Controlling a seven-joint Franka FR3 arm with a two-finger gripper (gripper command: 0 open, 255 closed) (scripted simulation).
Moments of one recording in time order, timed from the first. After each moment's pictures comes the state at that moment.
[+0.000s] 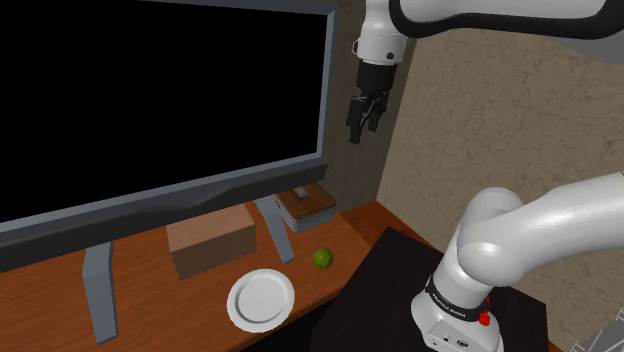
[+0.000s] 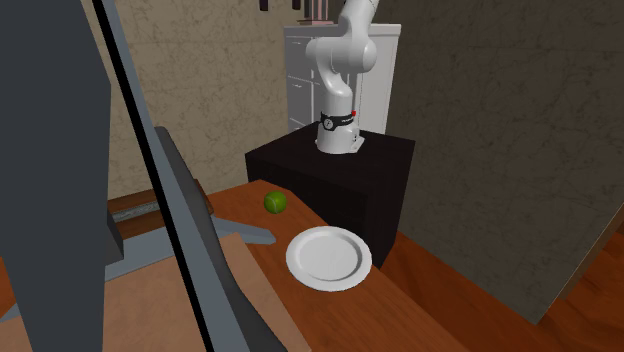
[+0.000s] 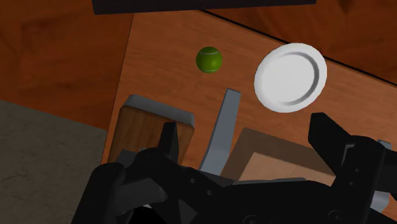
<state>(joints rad) 0.01 -0.77 0.02 -2.32 0.01 1.56 0.00</state>
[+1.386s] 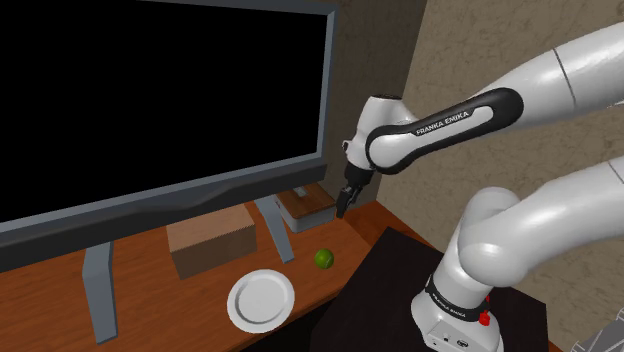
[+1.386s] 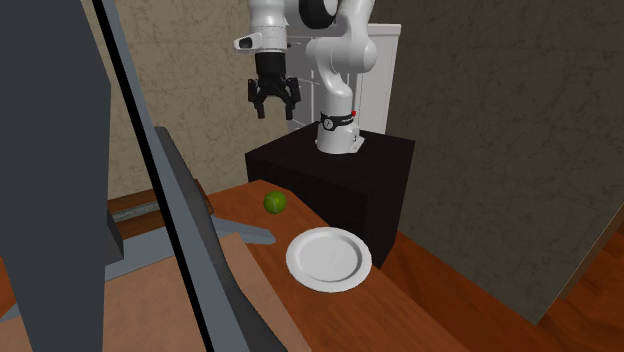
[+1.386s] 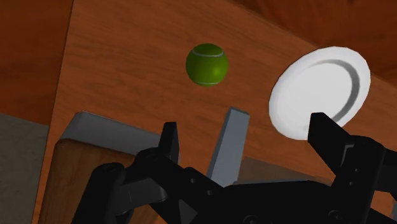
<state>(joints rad) 0.03 -0.66 -0.14 -2.93 0.04 2.37 -0.21</state>
